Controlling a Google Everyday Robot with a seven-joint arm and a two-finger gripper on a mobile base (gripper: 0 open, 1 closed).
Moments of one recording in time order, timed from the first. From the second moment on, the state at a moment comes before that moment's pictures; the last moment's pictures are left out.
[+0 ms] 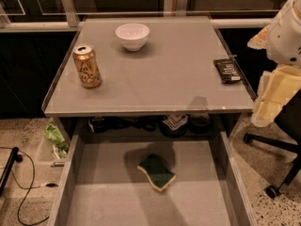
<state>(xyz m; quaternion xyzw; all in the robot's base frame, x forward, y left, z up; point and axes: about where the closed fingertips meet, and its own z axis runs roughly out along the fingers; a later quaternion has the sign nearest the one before) 0.438 -0.217 0.976 -0.60 0.78 -0.03 0.16</state>
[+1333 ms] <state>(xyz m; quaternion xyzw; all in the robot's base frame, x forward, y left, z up) 0.386 -0.216 0.829 -0.65 0.75 0.06 0.14</state>
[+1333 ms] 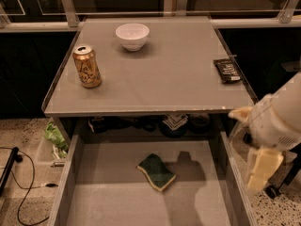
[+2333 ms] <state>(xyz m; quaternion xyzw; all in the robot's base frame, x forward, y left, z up) 0.368 -0.205 0.771 -0.67 0.73 0.08 0.13</state>
